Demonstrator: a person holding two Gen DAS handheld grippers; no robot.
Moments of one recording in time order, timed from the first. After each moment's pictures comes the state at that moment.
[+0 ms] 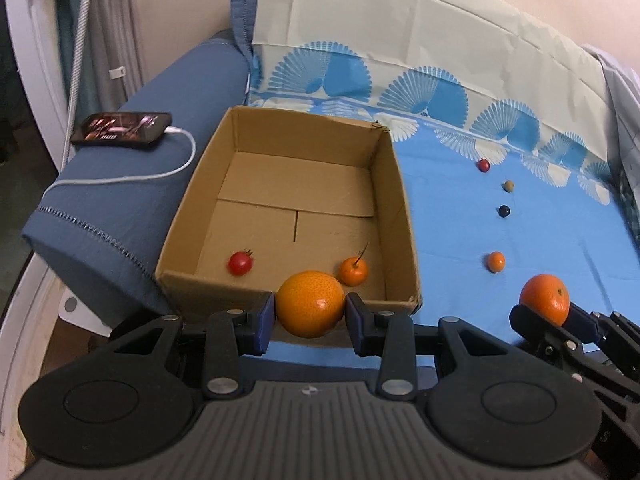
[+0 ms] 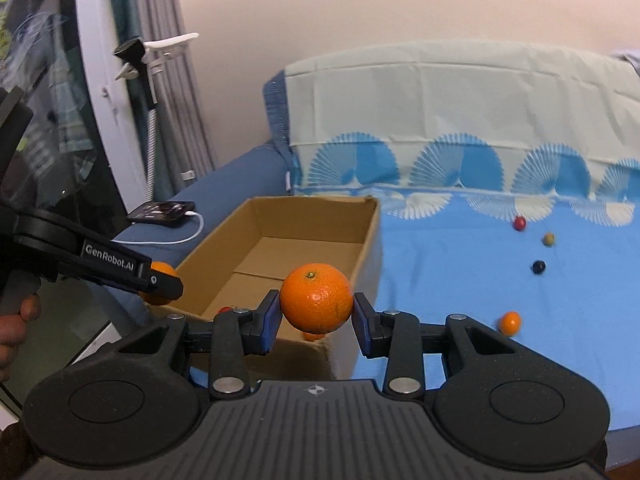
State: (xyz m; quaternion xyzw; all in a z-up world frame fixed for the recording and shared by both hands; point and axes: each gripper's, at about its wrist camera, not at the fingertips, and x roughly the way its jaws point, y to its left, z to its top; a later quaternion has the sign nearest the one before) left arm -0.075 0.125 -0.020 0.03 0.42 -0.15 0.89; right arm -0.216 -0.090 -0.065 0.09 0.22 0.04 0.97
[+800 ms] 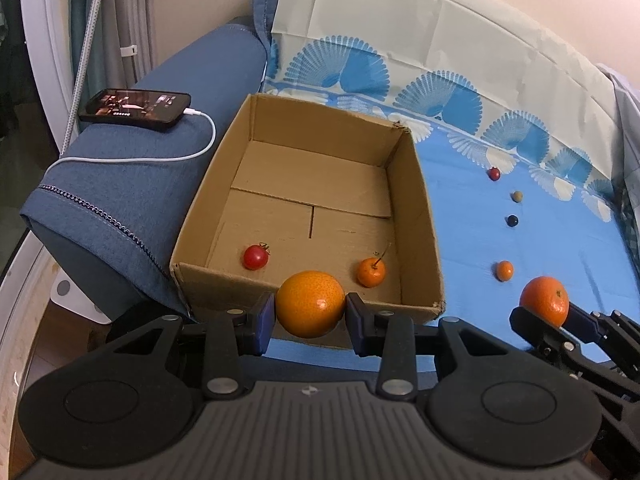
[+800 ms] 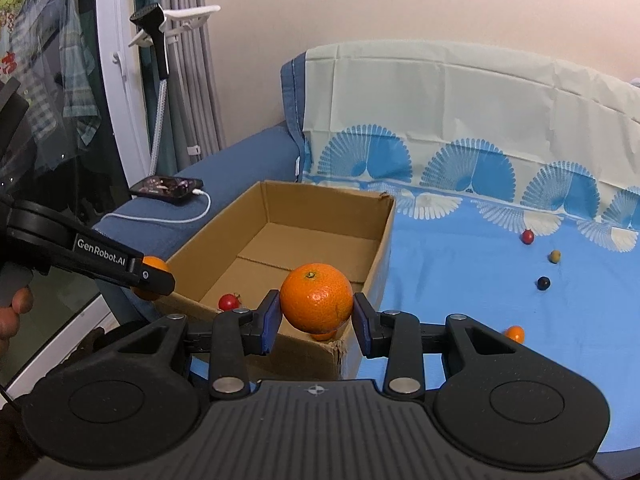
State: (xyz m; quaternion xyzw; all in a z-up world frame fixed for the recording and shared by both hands) left arm -0.048 0.148 -0.035 0.00 0.44 -0.14 0.89; right arm -0.185 -0.061 -0.067 0.04 0.25 0.04 0.97
